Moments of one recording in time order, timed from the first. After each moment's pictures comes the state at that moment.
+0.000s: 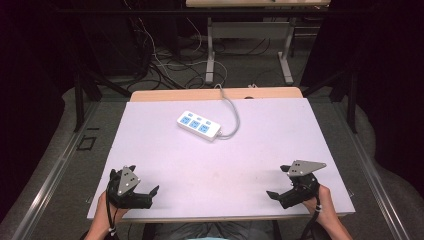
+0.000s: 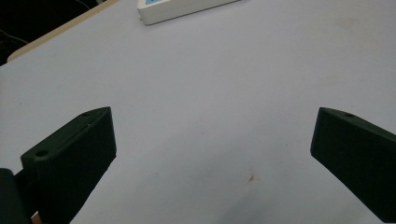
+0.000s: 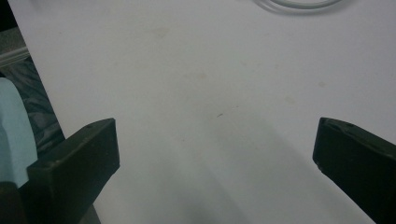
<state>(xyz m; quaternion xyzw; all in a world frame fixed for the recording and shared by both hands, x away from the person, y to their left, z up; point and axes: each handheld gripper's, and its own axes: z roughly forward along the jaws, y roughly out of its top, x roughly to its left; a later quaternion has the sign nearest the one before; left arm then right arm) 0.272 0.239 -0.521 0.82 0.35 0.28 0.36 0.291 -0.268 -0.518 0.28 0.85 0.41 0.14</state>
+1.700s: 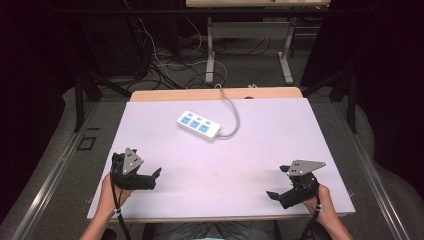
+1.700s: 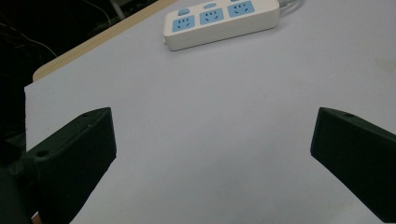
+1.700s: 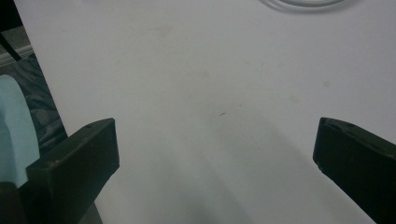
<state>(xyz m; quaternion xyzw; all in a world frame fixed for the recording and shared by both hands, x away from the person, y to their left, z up) 0.313 0.230 -0.496 0.81 0.36 0.29 0.35 0.294 -0.268 -0.519 0.28 0.86 0.42 0.13</state>
